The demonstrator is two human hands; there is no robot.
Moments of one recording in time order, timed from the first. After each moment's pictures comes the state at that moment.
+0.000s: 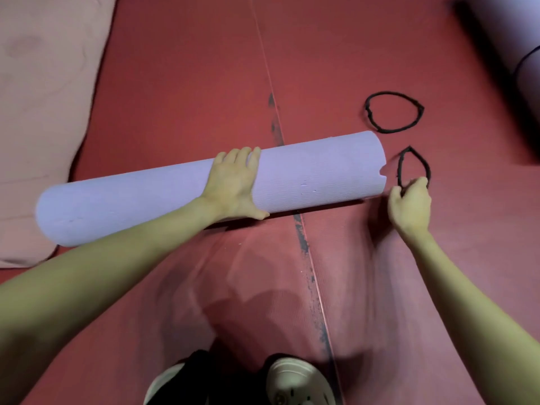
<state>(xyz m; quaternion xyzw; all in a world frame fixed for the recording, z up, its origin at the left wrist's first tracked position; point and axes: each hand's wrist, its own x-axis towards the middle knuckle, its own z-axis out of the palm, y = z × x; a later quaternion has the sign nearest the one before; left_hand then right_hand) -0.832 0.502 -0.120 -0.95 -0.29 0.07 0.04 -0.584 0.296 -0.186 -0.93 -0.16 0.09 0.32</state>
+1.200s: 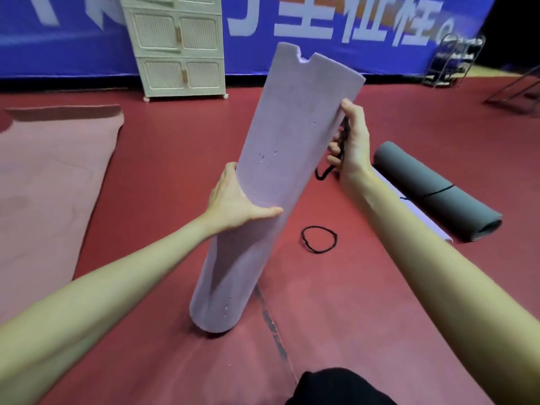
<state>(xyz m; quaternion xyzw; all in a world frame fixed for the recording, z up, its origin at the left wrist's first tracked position) -0.789 0.528 0.142 -0.86 -0.30 -0.26 -0.33 -0.647 0.400 0.231 -0.56 -0.22 0.17 0.78</state>
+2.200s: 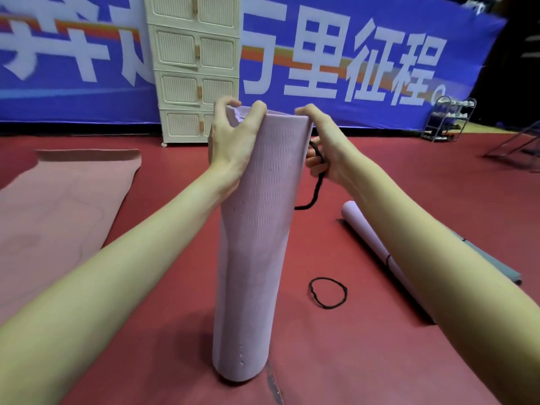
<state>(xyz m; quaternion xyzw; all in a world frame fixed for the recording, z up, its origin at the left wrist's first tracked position) -0.761 0.568 0.297 -0.64 -0.25 -0.53 -0.49 -0.652 0.464 0.322 -0.70 -0.29 0.26 0.60</state>
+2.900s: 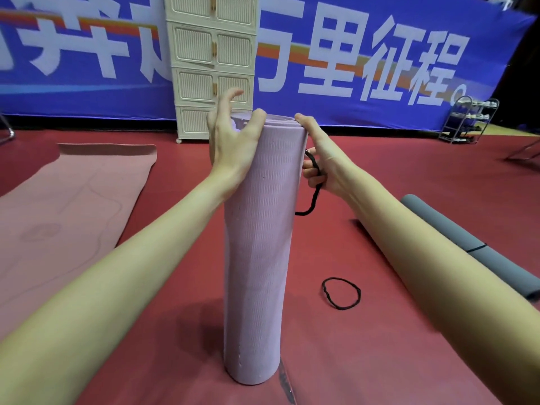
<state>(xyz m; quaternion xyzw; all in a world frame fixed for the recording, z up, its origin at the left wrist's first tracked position) -0.784 0.595 0.278 -0.68 -0.22 -0.57 -0.40 -0.667 0.495 0.290 -0.69 -0.30 0.30 0.58</state>
